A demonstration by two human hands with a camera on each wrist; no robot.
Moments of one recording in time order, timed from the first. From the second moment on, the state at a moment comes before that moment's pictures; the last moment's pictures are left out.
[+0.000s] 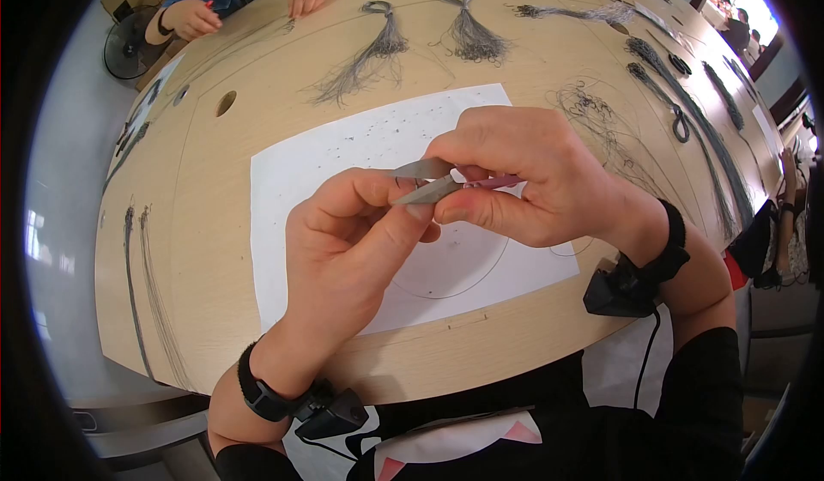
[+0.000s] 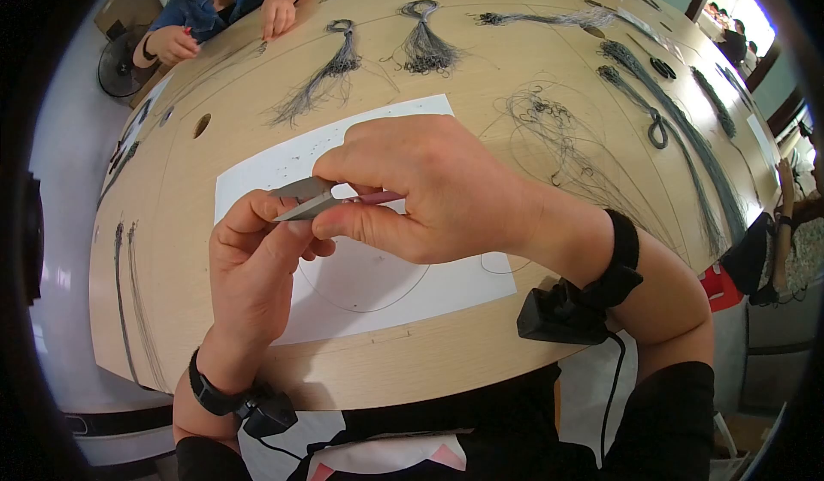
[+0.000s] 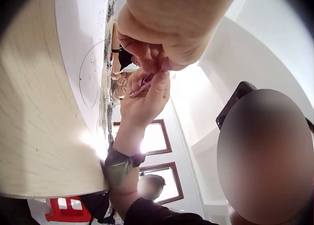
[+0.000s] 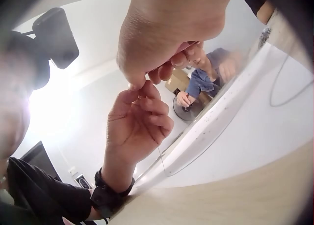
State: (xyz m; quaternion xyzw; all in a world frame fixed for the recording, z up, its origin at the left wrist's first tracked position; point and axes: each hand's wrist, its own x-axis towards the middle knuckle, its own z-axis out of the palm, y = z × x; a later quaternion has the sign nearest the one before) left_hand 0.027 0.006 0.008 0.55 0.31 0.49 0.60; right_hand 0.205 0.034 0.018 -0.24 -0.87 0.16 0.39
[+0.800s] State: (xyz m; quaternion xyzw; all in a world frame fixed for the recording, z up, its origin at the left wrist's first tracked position) left_hand 0.025 0.007 0.003 0.57 0.27 0.52 0.57; right_hand 0.196 0.018 0.020 -0.30 -0.74 0.40 0.44
